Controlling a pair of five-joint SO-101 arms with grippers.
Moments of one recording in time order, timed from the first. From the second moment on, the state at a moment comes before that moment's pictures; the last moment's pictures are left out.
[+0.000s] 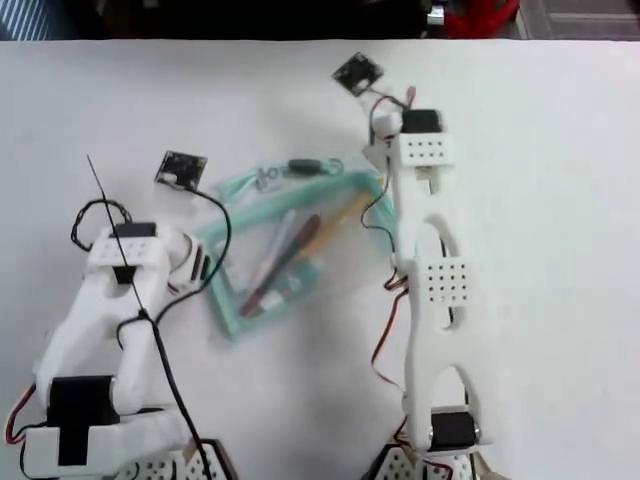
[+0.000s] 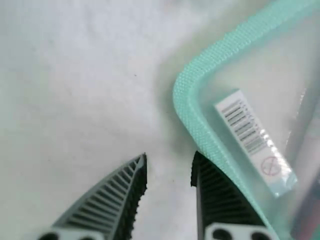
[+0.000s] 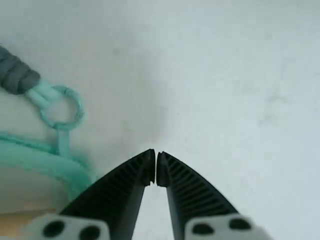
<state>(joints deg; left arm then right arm) -7.7 -9.5 46.5 48.7 -12.6 -7.8 67.7 -70.7 73.6 42.5</state>
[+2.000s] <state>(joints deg) -7.7 -9.5 46.5 47.4 -12.6 -9.3 67.4 -67.9 96.6 54.3</state>
